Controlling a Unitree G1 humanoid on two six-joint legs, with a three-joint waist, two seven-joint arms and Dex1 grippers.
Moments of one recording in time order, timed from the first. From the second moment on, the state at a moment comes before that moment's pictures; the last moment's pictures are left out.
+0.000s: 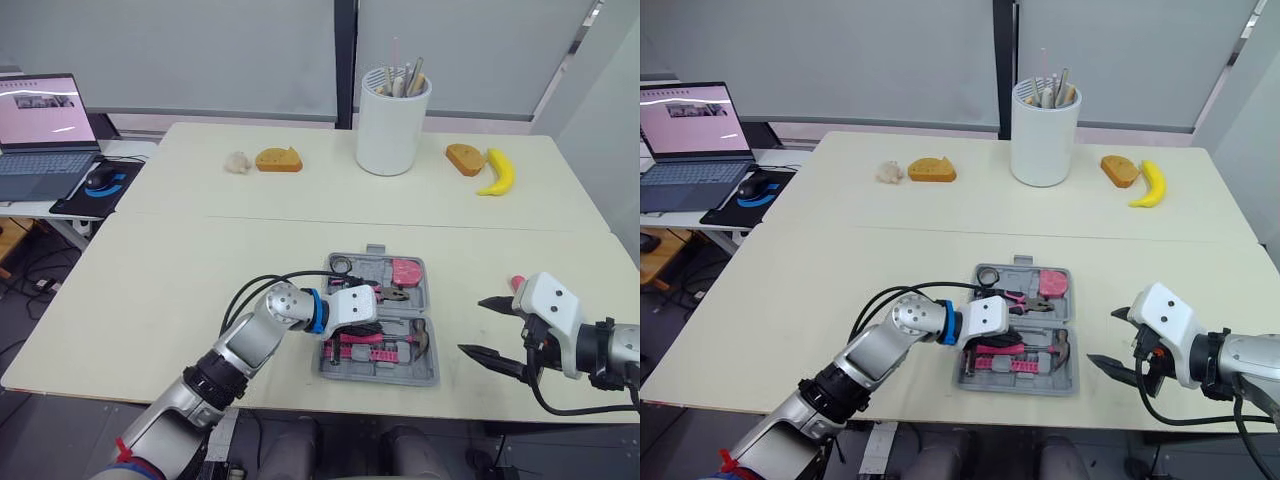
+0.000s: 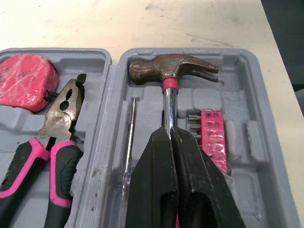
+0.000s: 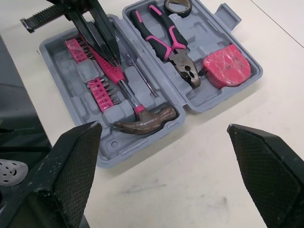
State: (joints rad) left arm -0.51 0.39 -0.56 0.09 0.01 0.25 -0.99; right arm 0.19 -1.01 -0.33 -0.75 0.57 0.84 0.83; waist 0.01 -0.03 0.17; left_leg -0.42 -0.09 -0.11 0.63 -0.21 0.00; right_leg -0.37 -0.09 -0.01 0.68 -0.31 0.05
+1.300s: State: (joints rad) left arm -0.25 0.90 0.21 0.18 -0.32 0.30 -1.12; right arm 0.30 -1.07 -0.76 -0.24 0.45 0.65 1.06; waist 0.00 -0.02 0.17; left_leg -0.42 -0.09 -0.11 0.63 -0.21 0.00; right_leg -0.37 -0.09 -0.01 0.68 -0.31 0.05
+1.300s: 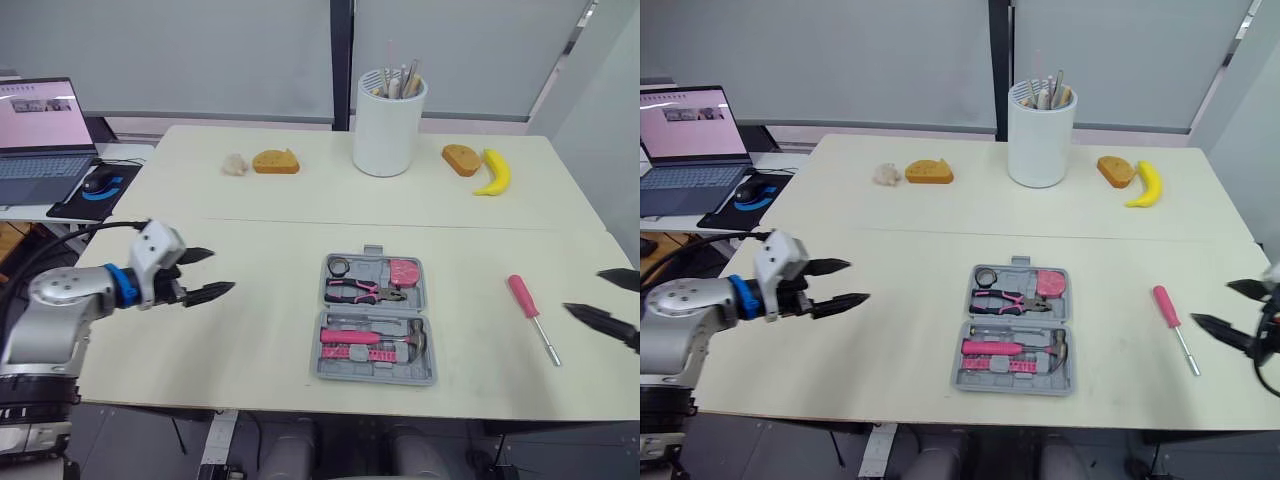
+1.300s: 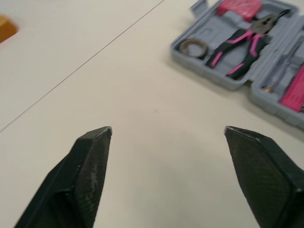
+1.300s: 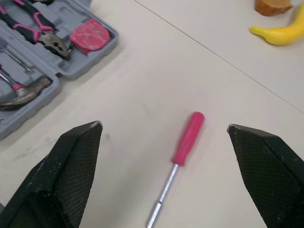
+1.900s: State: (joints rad) left arm -0.21 0.93 0.27 0.28 -0.32 0.25 -1.10; right arm 0.30 -1.04 -0.72 -0.09 0.38 0.58 1.08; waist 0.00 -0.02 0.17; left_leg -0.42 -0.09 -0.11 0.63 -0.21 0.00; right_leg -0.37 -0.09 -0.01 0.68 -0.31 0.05
